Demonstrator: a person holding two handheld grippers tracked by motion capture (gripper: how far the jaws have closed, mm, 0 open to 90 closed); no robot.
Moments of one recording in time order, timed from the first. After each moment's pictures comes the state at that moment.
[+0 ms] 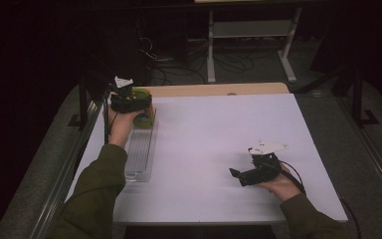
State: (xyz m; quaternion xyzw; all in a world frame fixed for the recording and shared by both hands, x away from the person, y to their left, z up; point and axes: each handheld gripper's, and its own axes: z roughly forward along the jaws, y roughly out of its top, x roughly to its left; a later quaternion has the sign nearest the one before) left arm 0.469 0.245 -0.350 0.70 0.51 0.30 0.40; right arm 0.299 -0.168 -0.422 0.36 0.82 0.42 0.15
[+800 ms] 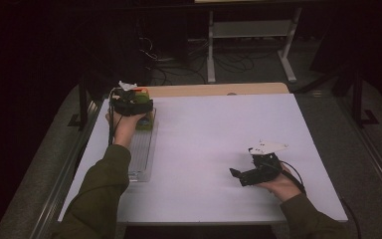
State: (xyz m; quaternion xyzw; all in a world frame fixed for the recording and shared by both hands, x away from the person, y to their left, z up) left arm 0.479 0.243 -0.369 0.70 0.54 0.32 0.36; right arm 0.299 -0.169 -0.421 0.36 0.82 0.43 0.15
